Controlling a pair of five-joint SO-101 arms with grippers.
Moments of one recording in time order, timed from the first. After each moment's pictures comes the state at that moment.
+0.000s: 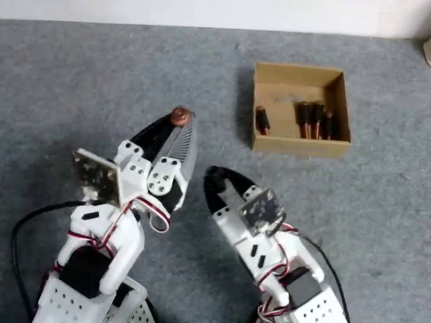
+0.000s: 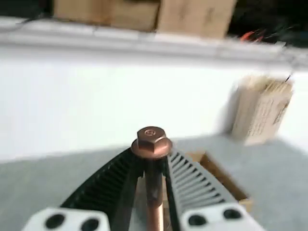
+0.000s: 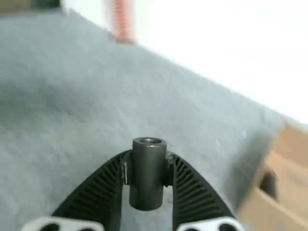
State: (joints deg) left arm 23.6 -79.5 58.3 24.2 12.7; right arm -37.4 -104.2 92.4 26.4 11.6
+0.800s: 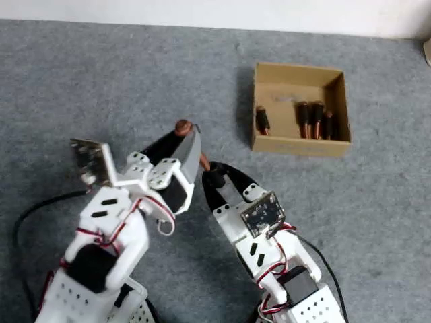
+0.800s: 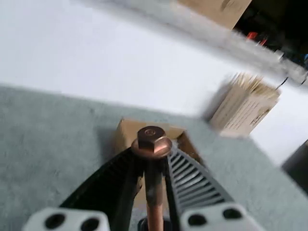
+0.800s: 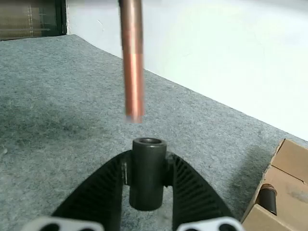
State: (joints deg) left arm 23.5 -79.6 63.3 30.1 31.3; right arm -35.3 -104.4 95.4 21.8 11.7
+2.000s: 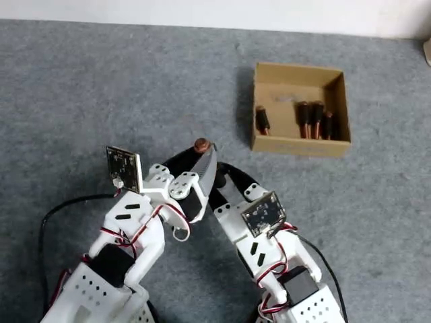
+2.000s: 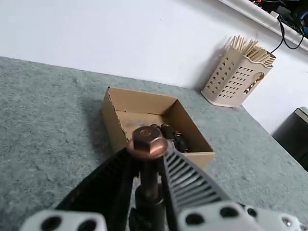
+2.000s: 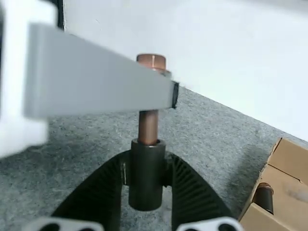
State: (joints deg) left arm 28.5 -79.6 76.2 19.5 31.3; right arm -33.9 -104.4 95.5 21.8 11.8
